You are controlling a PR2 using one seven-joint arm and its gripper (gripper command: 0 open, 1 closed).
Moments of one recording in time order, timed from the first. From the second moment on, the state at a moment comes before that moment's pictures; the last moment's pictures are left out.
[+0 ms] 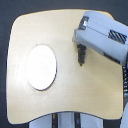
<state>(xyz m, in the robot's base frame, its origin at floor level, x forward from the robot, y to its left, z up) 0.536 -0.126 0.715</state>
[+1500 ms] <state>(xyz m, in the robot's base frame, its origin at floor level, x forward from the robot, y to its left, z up) 0.515 -0.103 0.787</state>
